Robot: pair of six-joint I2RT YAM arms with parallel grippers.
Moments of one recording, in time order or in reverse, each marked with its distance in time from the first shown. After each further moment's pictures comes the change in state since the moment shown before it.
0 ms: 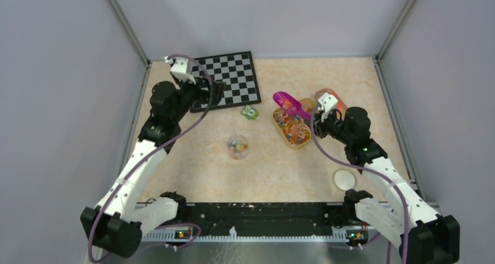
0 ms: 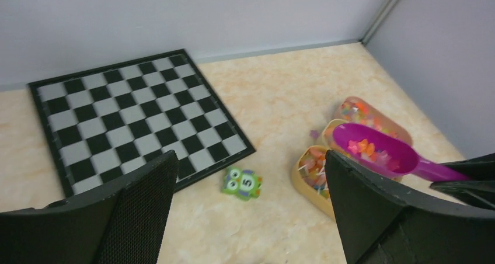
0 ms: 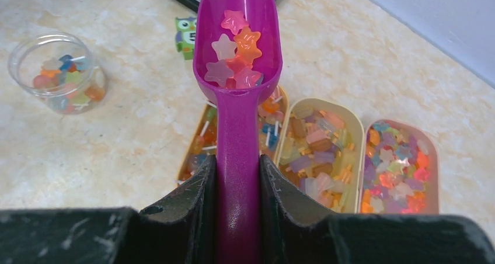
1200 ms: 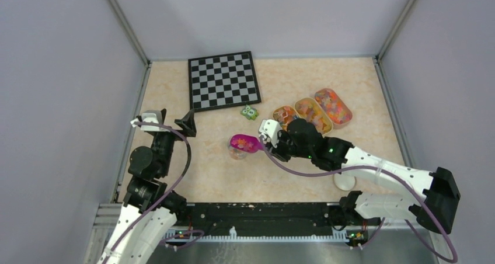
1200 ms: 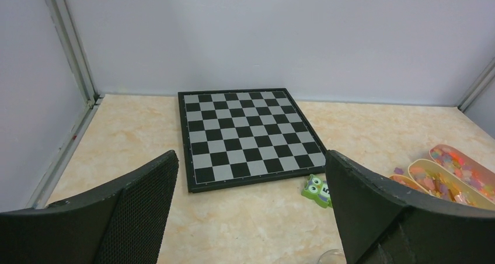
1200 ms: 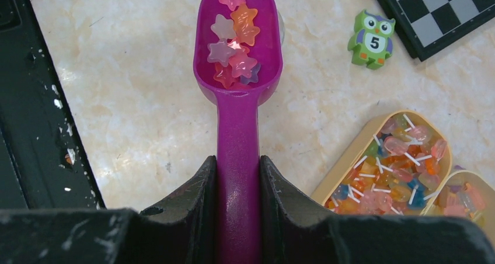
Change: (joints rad) left arm -0.057 -0.752 -0.502 -0.008 -0.455 0.161; right arm 0.696 0.220 0.239 -0.267 0.311 0.011
